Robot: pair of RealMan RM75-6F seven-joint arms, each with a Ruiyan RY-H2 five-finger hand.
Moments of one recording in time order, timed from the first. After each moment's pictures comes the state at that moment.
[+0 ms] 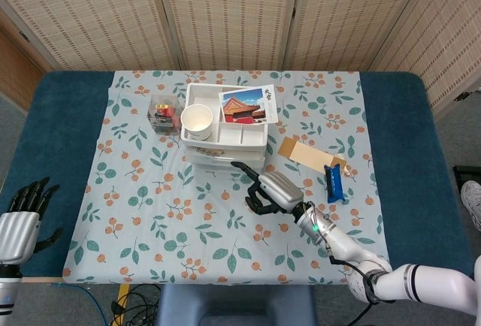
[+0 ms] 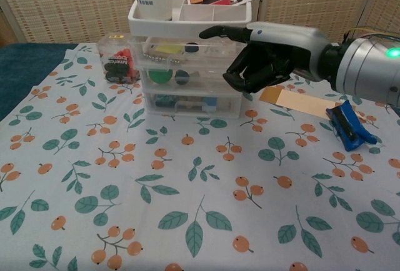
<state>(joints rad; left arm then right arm) -0.14 -1.15 -0.06 -1.57 1.49 1.45 0.08 0.77 -1.41 0.20 -1.69 -1.28 0.87 0.27</state>
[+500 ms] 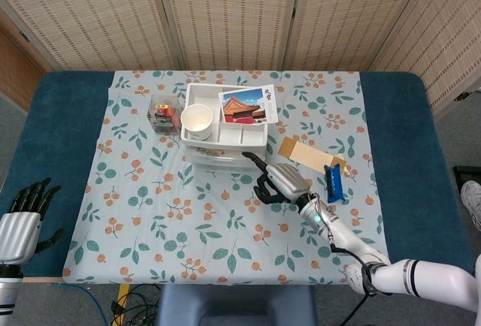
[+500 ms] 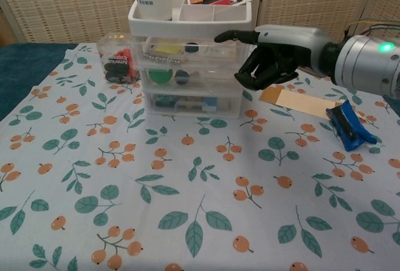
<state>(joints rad) -0.14 -1.15 -0.05 -1.57 1.48 1.45 0.08 0.80 -1.41 0.23 -1.67 -1.13 0.82 0.15</state>
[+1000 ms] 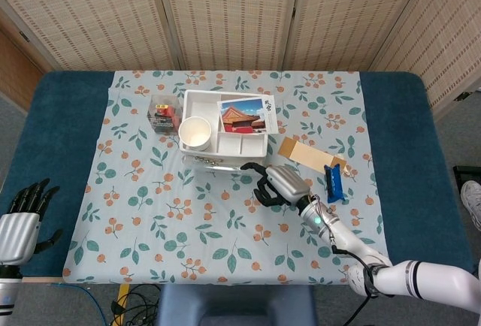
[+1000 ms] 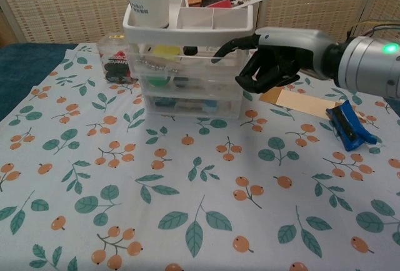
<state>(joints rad) -0.14 -1.15 -0.05 -1.57 1.48 1.45 0.08 0.78 -1.39 0.22 -1.71 -1.13 0.82 0.15</state>
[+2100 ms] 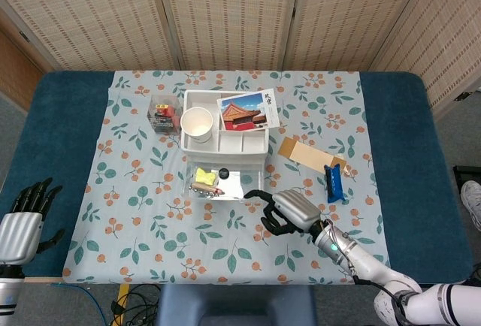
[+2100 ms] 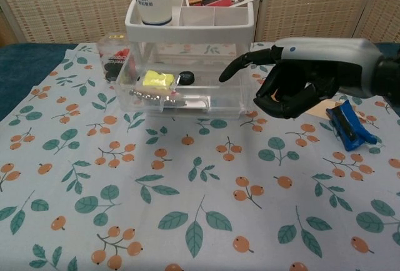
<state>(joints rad) -0.14 -1.15 -0.05 -1.58 1.49 1.45 0.10 0.69 -1.24 0.13 -1.91 -1.31 0.85 0.21</state>
